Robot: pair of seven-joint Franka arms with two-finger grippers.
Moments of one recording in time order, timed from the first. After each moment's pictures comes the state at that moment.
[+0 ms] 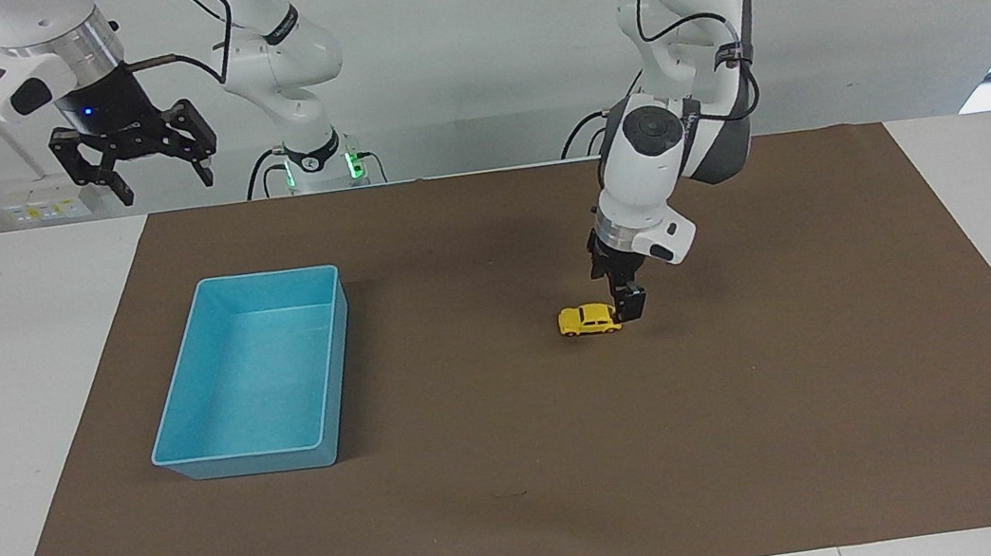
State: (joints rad) left arm -0.47 0.24 -0.04 -1.97 -0.06 2.29 -2.17; right arm 0.02 0.00 -0.04 -1.40 0.01 1.41 -0.15
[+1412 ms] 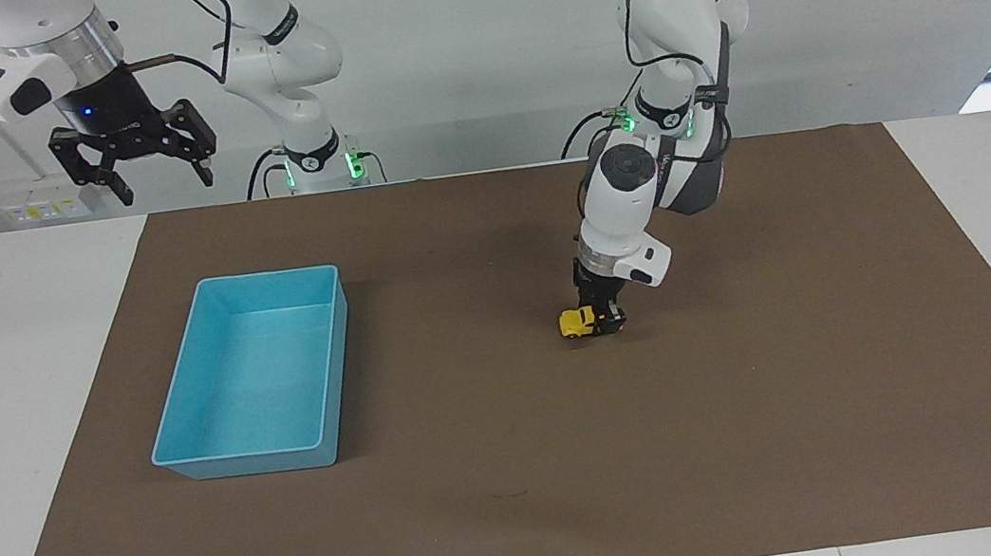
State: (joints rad) left arm -0.50 0.33 -0.04 -1.99 -0.06 2.40 -2.22; right arm 0.02 0.00 -0.04 -1.40 0.01 1.41 -0.15
